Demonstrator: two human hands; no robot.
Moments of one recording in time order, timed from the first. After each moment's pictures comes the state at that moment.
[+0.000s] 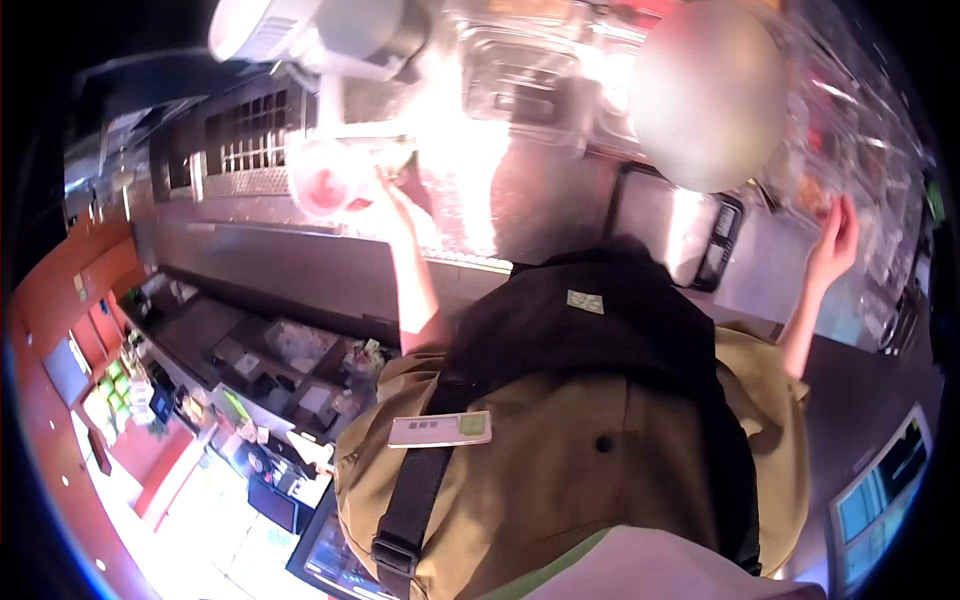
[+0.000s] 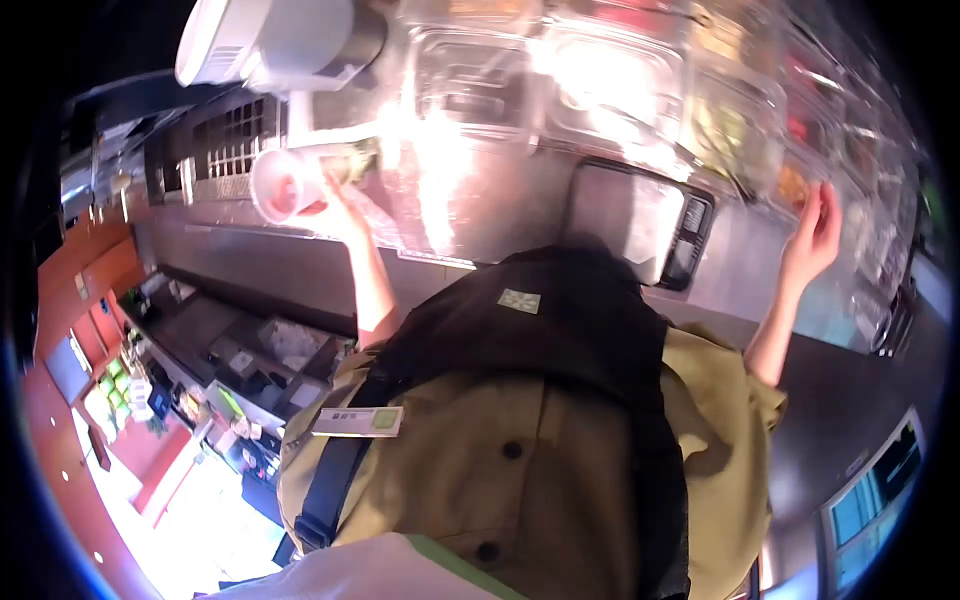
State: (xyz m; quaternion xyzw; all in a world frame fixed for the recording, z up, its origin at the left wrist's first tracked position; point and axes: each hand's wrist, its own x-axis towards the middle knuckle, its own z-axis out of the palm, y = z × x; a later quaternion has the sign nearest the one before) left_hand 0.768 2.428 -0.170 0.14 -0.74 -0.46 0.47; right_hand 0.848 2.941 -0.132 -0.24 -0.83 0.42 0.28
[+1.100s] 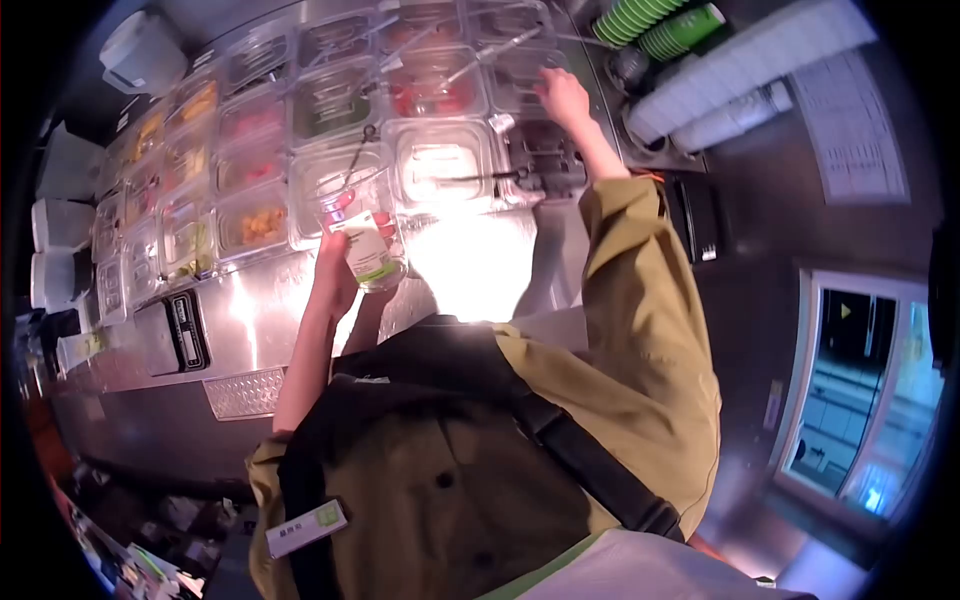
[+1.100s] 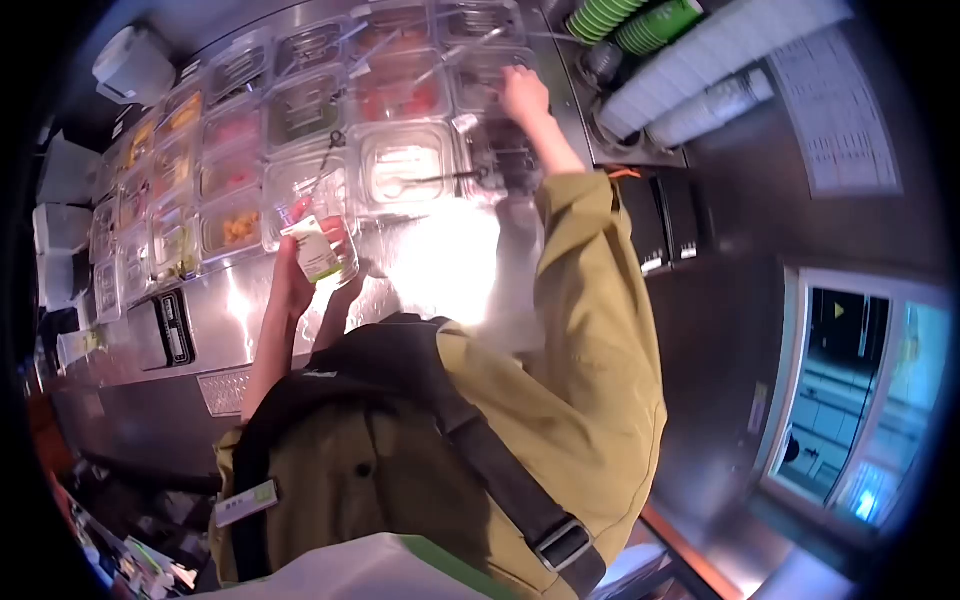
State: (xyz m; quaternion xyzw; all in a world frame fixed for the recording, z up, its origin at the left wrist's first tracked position) left_hand 0.974 3.154 -0.128 -0.03 -0.43 -0.84 -0.34; right_hand 0.904 3.567 -0.154 -0.11 -0.98 0.07 0.17
